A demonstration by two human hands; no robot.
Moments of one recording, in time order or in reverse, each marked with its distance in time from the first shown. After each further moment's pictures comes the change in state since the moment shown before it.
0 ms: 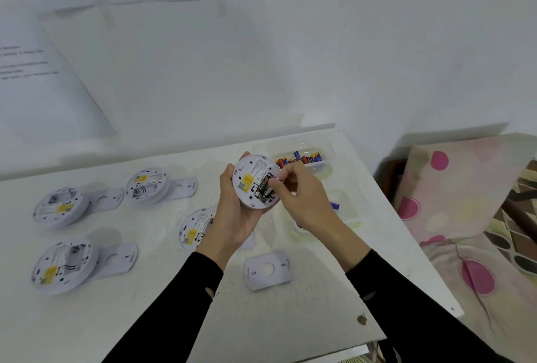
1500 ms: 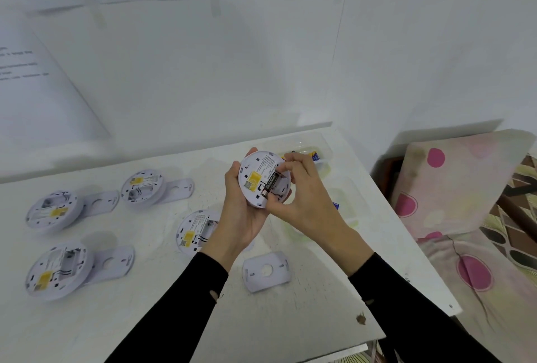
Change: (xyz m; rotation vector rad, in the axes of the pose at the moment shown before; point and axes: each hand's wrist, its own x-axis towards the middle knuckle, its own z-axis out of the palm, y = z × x) left_hand -0.001 -0.005 0.018 -0.002 -0.064 0.025; right_hand -0.002 0.016 -0.005 -0.224 0.020 -0.275
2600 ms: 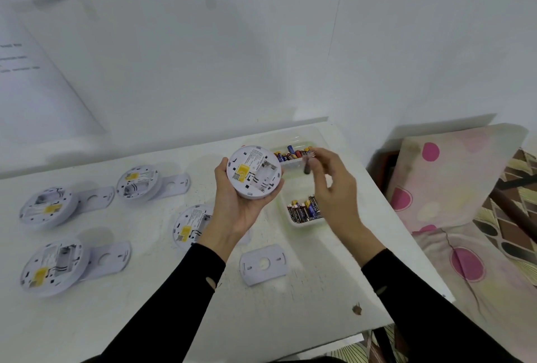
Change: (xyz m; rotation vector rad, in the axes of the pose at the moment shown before) left_hand 0.009 0.000 -0.011 -0.161 0.103 -0.118; right_hand -0.010 0.024 -0.025 0.164 0.332 0.068
